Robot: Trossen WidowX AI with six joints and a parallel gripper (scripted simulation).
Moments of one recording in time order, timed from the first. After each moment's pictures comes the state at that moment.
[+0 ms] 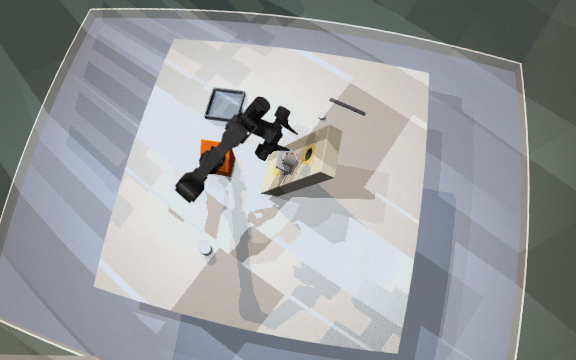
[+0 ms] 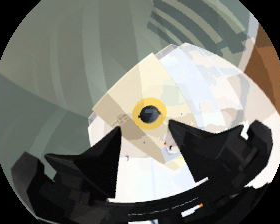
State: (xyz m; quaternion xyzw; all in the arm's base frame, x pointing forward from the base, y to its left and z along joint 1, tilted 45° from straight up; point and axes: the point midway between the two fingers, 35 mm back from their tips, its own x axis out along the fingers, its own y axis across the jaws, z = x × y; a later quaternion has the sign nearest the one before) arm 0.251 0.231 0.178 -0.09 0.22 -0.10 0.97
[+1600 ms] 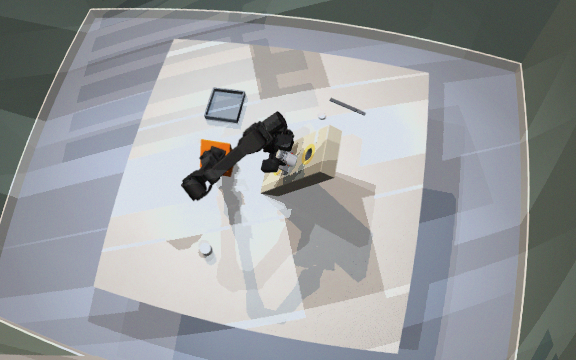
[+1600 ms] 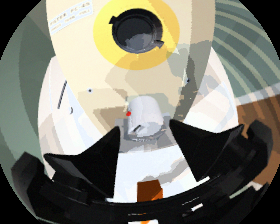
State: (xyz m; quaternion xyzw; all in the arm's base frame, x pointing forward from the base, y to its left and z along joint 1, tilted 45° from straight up) arm 0.251 0.139 0.089 -0.37 0.43 -0.11 0.82
